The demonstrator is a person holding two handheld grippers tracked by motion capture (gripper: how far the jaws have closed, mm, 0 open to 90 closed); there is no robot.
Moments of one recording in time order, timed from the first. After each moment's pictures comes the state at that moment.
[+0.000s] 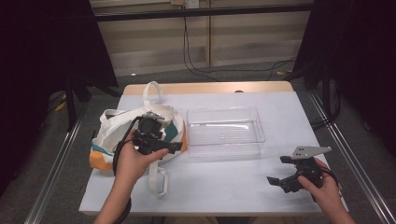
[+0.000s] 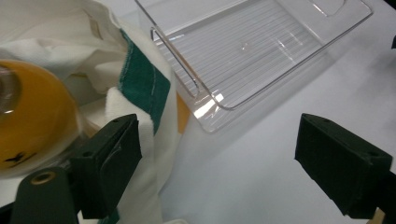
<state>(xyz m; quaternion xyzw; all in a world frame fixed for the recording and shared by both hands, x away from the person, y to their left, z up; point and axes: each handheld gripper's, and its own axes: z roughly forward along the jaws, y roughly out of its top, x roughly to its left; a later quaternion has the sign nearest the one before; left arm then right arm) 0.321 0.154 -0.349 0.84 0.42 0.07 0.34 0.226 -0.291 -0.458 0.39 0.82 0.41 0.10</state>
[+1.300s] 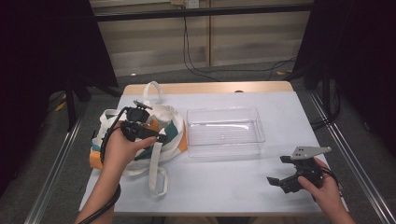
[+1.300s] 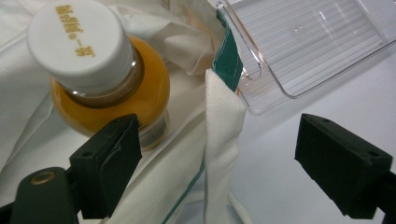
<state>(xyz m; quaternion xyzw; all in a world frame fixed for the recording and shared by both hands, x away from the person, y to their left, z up) 0.351 0.182 -0.340 0.84 0.47 0.06 0.26 0.225 -0.289 -0.455 0.39 0.82 0.41 0.10</state>
